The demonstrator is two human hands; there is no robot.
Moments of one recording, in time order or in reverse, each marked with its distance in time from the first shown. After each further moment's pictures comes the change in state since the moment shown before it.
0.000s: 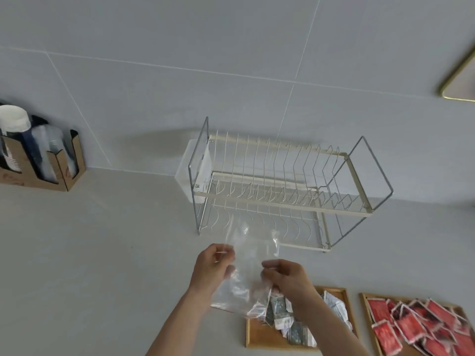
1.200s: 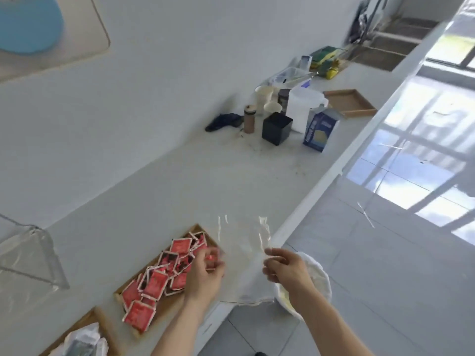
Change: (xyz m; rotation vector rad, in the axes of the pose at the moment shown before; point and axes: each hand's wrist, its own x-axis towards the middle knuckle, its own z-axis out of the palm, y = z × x) left_hand -0.207 -0.121 0.527 0.698 -0.612 0.209; right_hand -0.195 0.261 -0.479 0.668 0.754 0.096
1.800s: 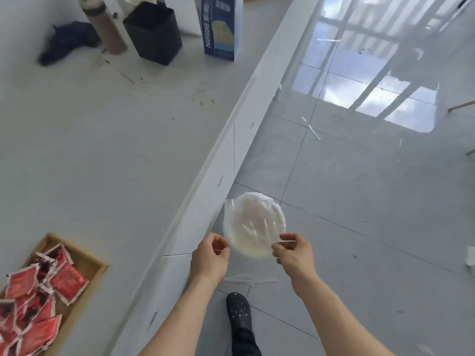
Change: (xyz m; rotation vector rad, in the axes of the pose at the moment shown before) left_hand 0.066 -0.061 0.254 0.478 -0.296 -0.097; right_hand 0.106 0.147 -0.178 0.069 0.441 0.314
